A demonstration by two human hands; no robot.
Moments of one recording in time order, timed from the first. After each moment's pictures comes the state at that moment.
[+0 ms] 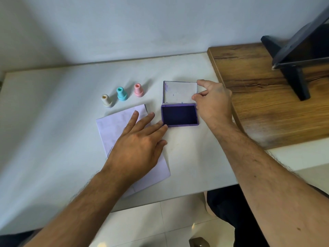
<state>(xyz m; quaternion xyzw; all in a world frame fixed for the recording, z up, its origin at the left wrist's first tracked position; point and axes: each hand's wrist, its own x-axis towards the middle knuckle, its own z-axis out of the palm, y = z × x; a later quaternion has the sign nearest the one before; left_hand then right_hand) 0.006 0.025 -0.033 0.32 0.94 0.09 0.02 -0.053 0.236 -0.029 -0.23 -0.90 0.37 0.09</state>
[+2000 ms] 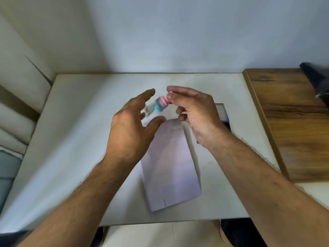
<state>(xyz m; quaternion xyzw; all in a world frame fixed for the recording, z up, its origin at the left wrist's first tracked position) -0.029 -0.033 0.010 0.00 0.89 0.46 -0.07 -0.069 0.120 0.011 -0.13 -0.71 0.69 -0.06</state>
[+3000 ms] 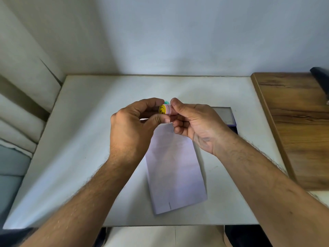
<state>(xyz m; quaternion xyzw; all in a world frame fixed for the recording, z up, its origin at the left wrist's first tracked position) -0.030 -0.035 0.019 -0.07 0.80 0.60 -0.07 -0.064 0.114 0.011 -0.15 -0.58 0.77 -0.22</state>
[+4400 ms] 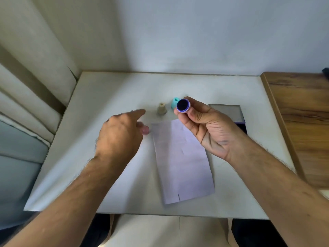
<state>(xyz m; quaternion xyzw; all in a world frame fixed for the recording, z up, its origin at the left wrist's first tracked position) -0.015 -0.082 0.006 -0.09 0.97 0.21 0.00 -0.042 0.115 0.017 -0.15 -0.38 0.88 -0.24</state>
